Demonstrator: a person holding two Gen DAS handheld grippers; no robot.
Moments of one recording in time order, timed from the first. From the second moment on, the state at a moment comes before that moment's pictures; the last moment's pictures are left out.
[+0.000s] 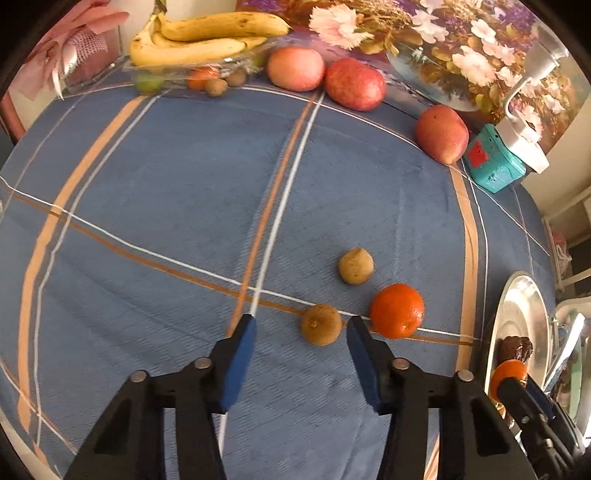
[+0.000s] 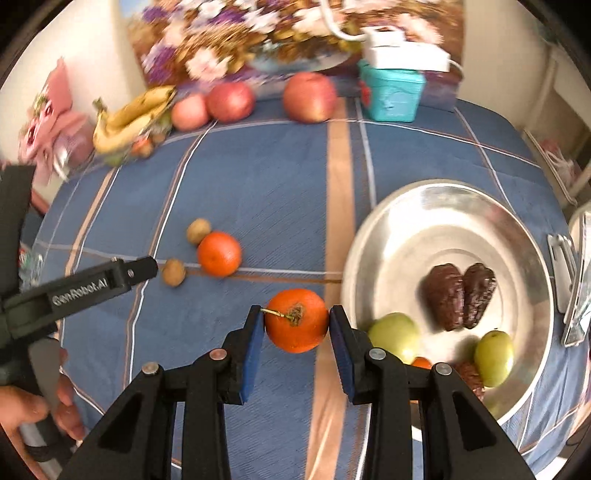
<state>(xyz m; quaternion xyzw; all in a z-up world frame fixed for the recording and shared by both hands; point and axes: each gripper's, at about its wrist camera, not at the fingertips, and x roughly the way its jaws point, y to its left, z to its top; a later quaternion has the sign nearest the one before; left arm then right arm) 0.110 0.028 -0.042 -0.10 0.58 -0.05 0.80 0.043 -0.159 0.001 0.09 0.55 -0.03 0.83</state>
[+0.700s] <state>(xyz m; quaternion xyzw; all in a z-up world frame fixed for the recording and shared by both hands) 0.109 0.043 -0.034 -0.13 0.57 -0.04 0.81 0.045 -0.185 0.013 0.14 0.54 -0.04 0.83</state>
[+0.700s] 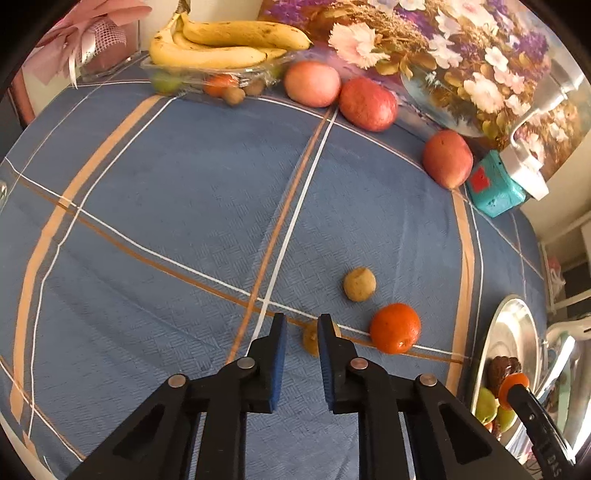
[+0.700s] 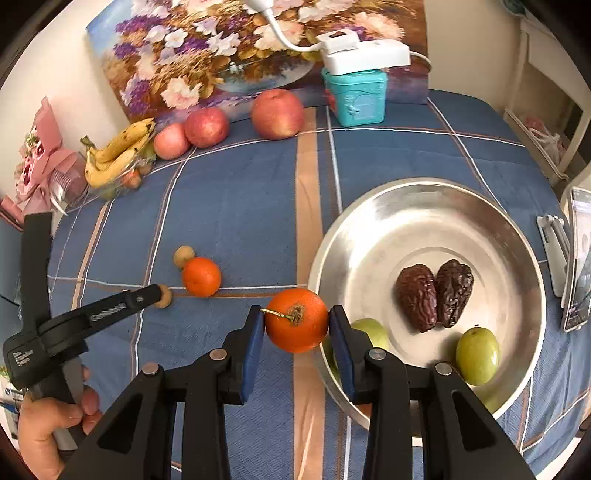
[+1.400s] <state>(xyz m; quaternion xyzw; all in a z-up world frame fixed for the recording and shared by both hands) 0.117 0.018 -0.056 -0.13 0.58 -0.06 0.80 0.040 -0.220 0.015 0.17 0.53 -0.08 0.82</state>
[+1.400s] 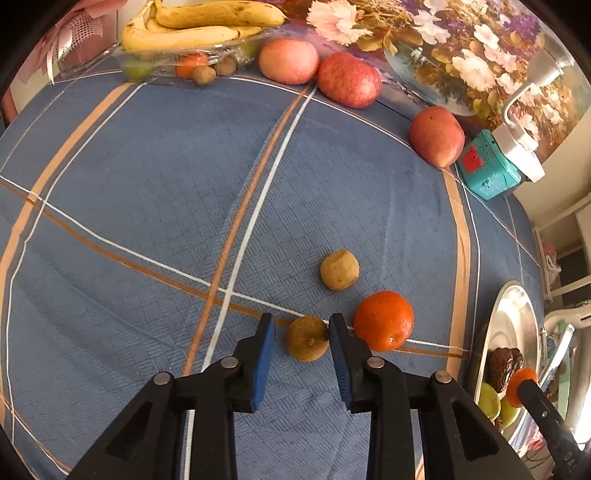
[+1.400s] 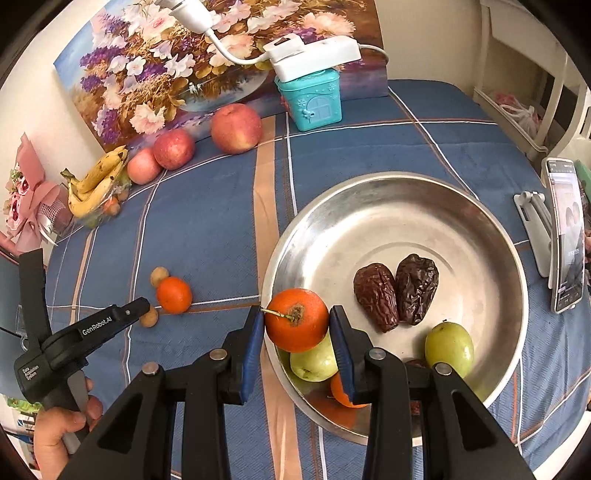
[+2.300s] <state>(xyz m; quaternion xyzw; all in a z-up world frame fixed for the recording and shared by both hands) 0.109 0.004 -0.018 -0.15 0.55 -0.10 0.82 0.029 -0.246 0.013 0.20 0.52 -0.12 0.82</state>
